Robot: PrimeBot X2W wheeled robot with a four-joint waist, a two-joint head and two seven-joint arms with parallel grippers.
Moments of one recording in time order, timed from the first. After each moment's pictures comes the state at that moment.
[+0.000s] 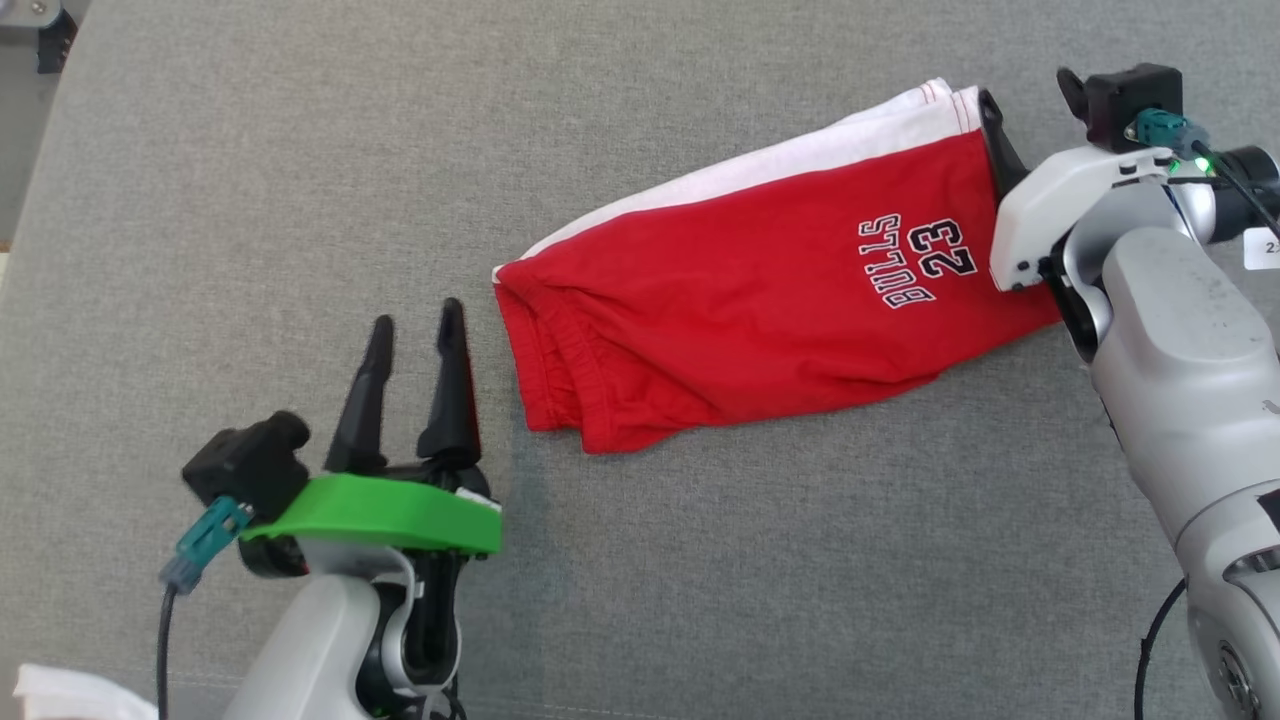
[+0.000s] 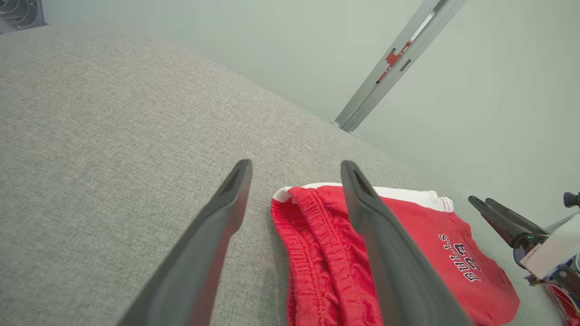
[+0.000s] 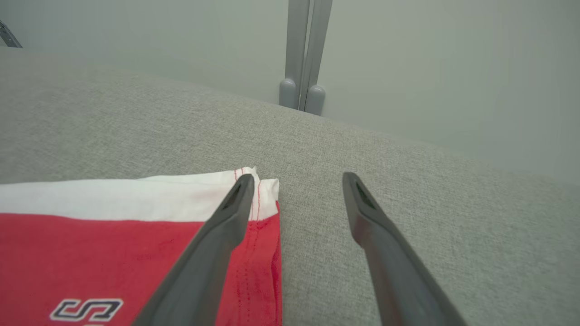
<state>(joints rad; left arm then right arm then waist) -0.28 0.17 -0.44 0.07 -0.84 0.17 -0.26 -1.03 -0.20 0.15 1.16 0.06 0.13 -0.25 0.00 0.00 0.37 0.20</state>
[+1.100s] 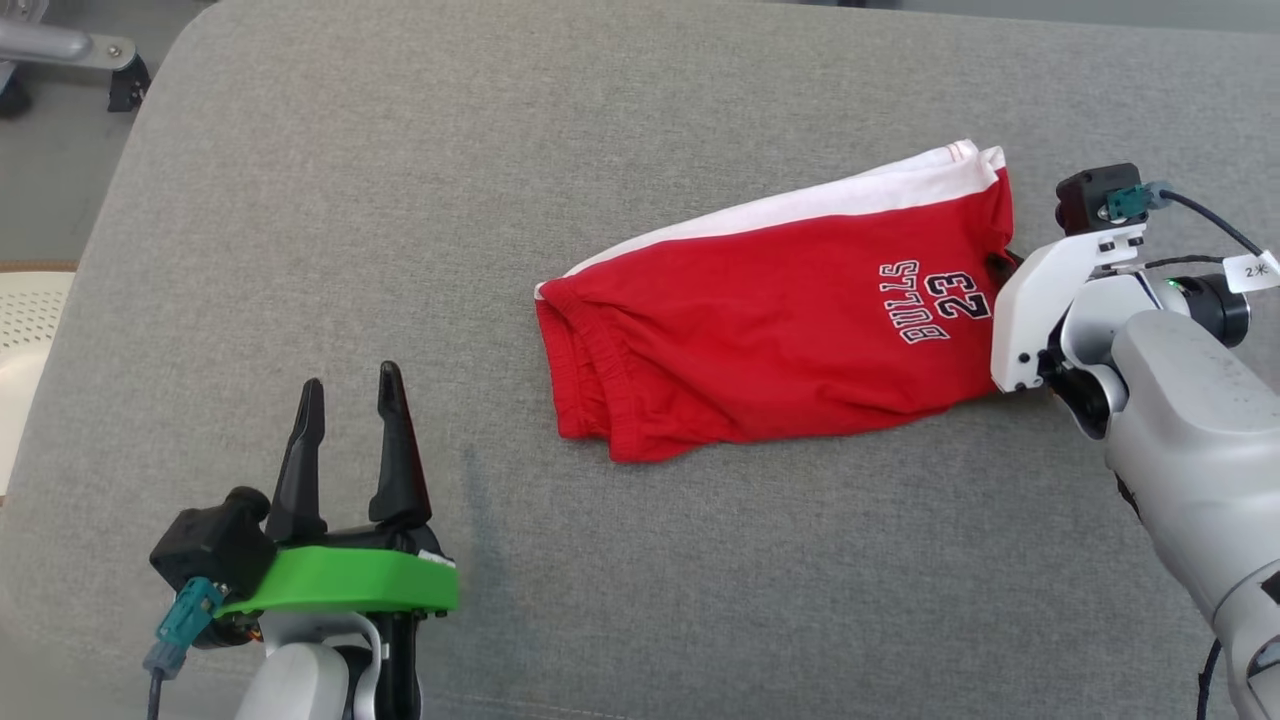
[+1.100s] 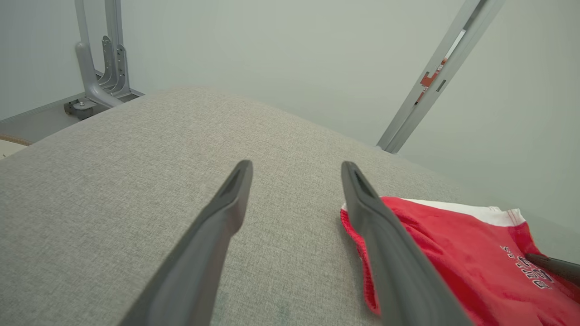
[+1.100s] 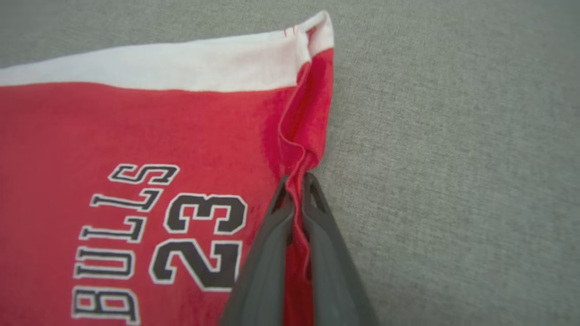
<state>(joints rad) -0.13 0.10 -0.23 0.06 -0.56 0.10 -0.26 -0.89 -0.30 0.49 1.06 0.53 0.13 0.15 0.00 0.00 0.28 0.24</state>
